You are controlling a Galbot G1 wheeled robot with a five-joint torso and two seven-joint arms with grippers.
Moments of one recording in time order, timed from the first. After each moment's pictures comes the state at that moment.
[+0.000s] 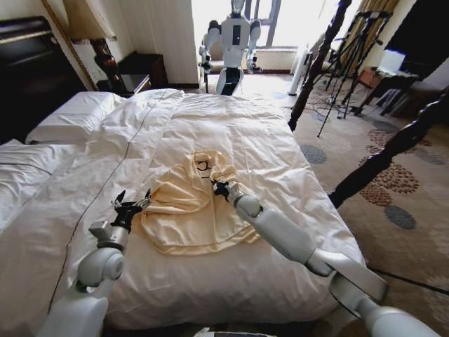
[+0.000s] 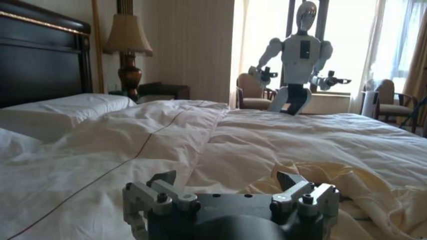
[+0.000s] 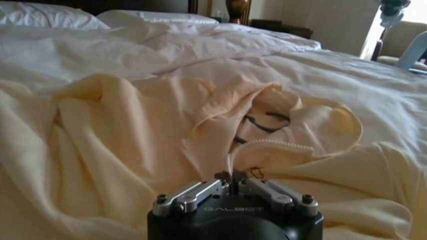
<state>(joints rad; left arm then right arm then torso) 1.40 -1.10 -0.75 -2.07 -0.56 0.12 -0.15 -0.34 1.23 -0.53 1.33 0.54 -0.21 0.08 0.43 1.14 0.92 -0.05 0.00</state>
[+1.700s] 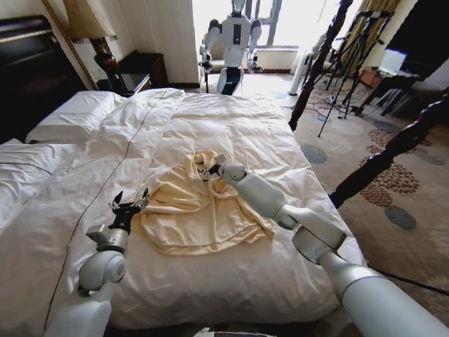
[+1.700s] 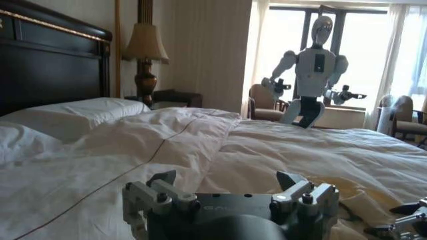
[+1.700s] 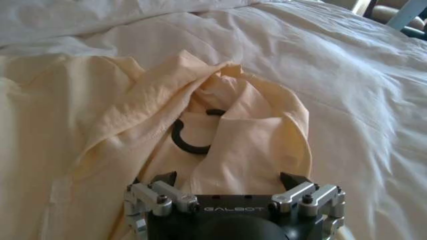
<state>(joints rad) 1.42 -1.15 -0.78 -2.09 -0.56 0.09 -0.17 0.00 1.47 -0.53 0.82 0.55 -0.42 -0.07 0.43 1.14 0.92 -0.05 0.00</state>
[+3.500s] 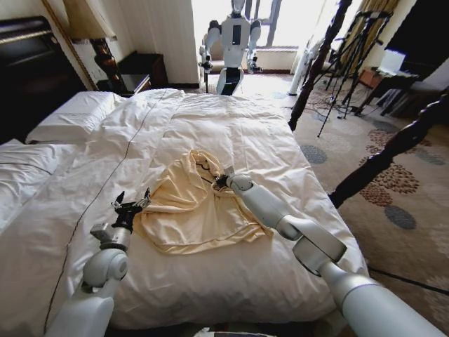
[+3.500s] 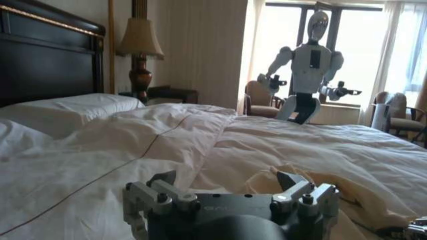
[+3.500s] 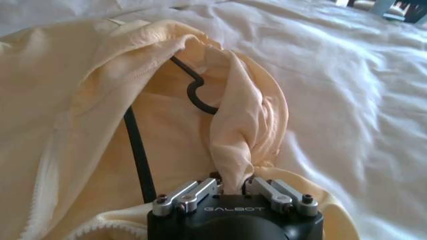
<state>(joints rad) 1.39 -1.14 -0.74 -2.06 -0.56 0.09 -0.17 -0.09 1.48 -0.39 0.76 0.47 -0.29 -0.09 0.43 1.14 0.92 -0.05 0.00</state>
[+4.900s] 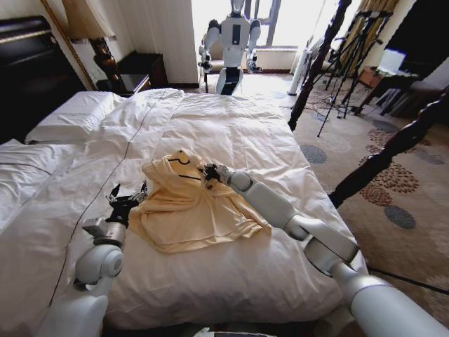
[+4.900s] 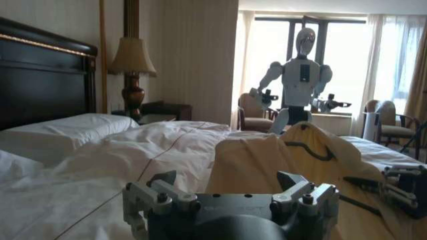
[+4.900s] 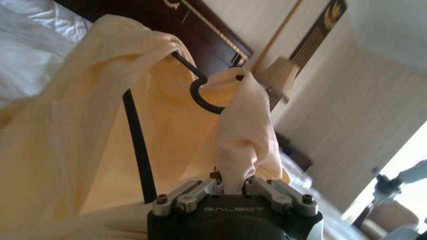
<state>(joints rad) 1.38 -1.08 -0.76 -2.13 -0.58 0.12 -0.19 -0.07 1.42 -0.43 0.91 0.04 0.26 -0.13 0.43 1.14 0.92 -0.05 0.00</state>
